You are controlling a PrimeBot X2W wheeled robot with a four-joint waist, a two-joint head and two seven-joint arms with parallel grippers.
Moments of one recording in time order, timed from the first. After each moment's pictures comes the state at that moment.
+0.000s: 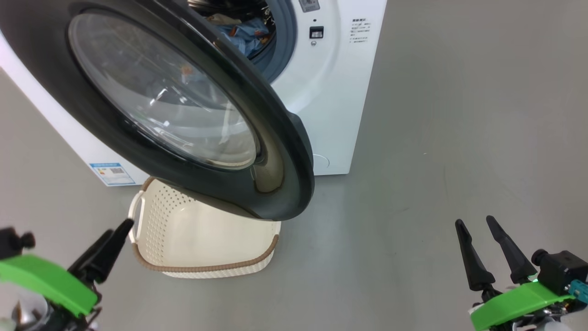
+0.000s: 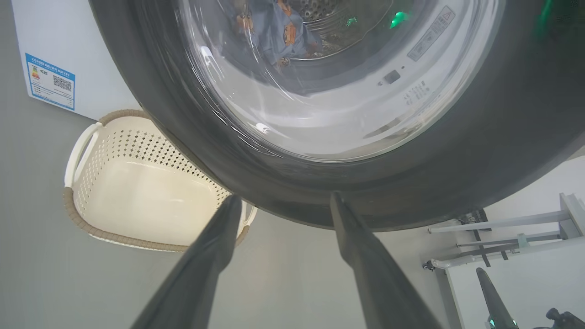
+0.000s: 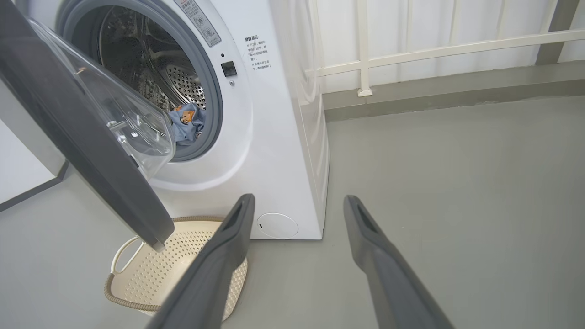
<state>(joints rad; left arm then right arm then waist) -0.21 0.56 -0.33 0.12 -1.39 -0.13 0.16 -0.07 -0.22 0.06 0.21 0.42 0.13 -0.25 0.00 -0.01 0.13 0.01</state>
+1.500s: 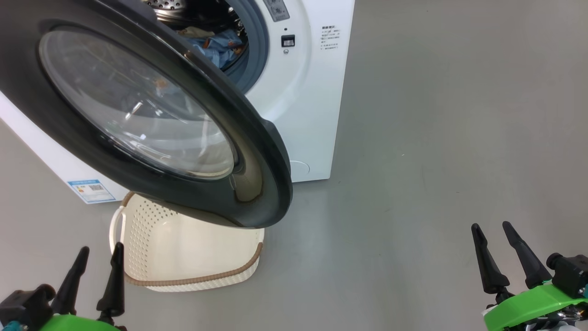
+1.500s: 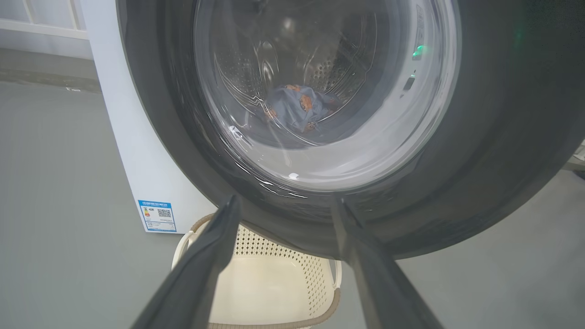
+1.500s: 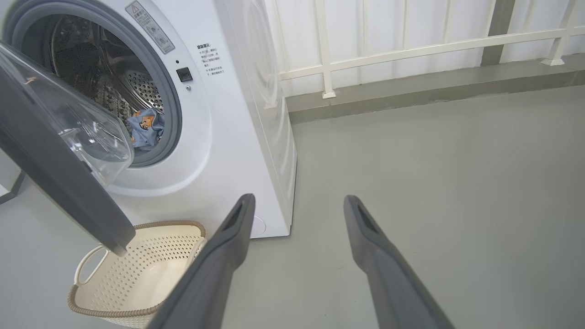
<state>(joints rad) -0.04 0.31 -0.13 0.18 -0.60 -0.13 -0.25 -0.06 -0.24 0.02 0.24 0.43 0.13 -0.25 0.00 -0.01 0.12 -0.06</state>
